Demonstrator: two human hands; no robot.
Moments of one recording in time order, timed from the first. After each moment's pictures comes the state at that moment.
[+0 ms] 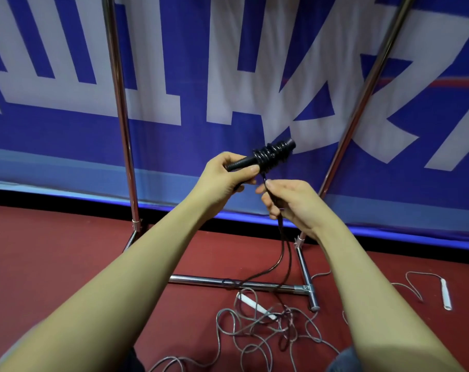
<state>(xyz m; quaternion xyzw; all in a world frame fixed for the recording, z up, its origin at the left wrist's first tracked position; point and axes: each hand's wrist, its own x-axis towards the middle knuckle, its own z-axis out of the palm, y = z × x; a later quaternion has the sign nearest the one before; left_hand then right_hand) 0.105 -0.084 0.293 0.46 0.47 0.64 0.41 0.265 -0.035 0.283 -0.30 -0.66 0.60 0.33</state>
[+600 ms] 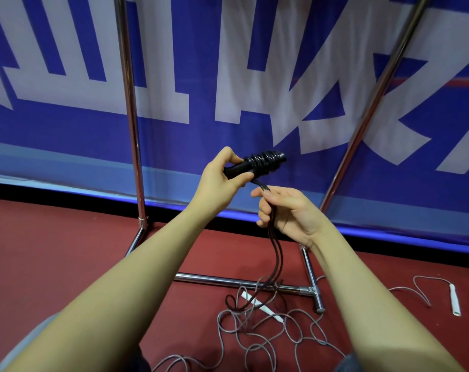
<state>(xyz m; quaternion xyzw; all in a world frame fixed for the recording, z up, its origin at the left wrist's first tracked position) 0.086 -0.082 0.274 0.56 0.54 0.60 0.19 0.251 -0.046 0.272 -0.21 -0.58 0.73 0.28</state>
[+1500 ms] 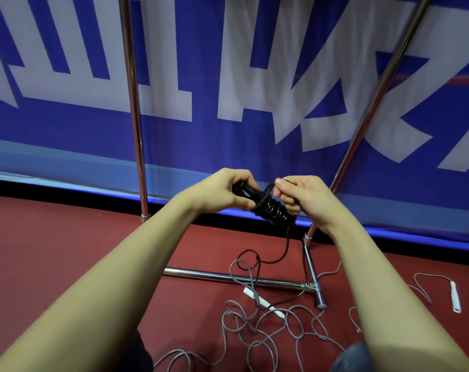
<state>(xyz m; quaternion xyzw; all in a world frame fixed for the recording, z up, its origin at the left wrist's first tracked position) 0.068 -0.095 0.282 0.68 0.53 0.37 0.34 0.267 -0.033 0.287 -0.33 -0.72 0.52 0.30</state>
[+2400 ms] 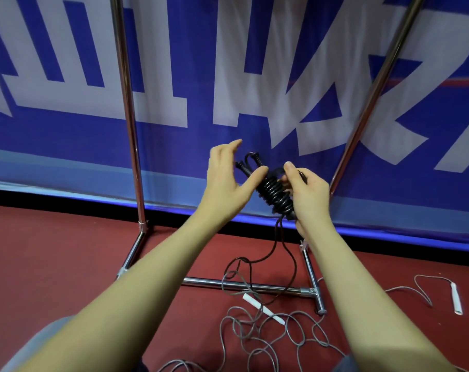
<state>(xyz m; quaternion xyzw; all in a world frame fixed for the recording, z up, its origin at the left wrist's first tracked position) 0.106 -0.088 0.278 0.58 0.56 0.59 0.07 0.242 -0.037 0.281 -0.42 -0.57 0.44 0.56</state>
